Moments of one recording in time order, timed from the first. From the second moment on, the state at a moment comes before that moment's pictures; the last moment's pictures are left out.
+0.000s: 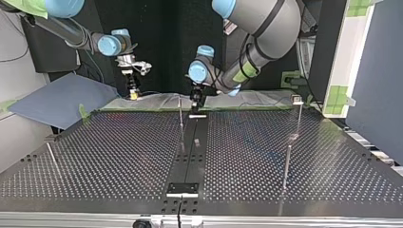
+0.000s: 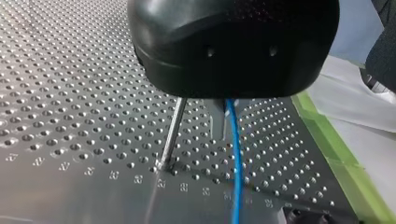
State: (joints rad) left arm -0.56 -2.56 -1.43 -2.54 -1.87 -1.69; right arm 1.79 -0.70 1.86 -1.13 1.30 1.55
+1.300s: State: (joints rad) left arm -0.51 -2.63 -1.30 -2.67 -1.80 -1.71; right arm 1.75 -0.69 1.79 -1.08 1.33 1.56
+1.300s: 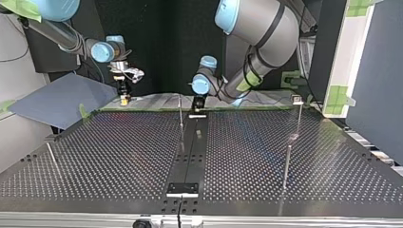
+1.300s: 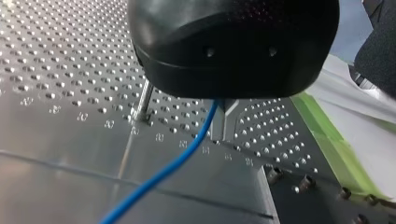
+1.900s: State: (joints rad) left arm -0.48 -2.63 -1.25 -2.71 -1.78 -1.72; right arm 1.73 -0.69 1.74 -1.03 1.38 1.55
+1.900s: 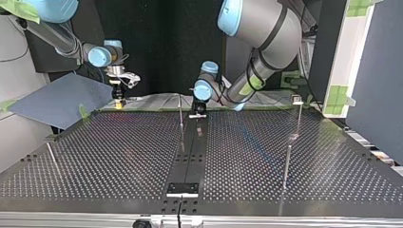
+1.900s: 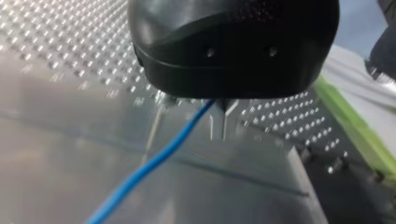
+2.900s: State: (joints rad) left arm -0.49 -2.63 -1.26 -2.85 -1.78 -1.63; right arm 1.73 -0.61 1.66 -0.95 1.44 1.52
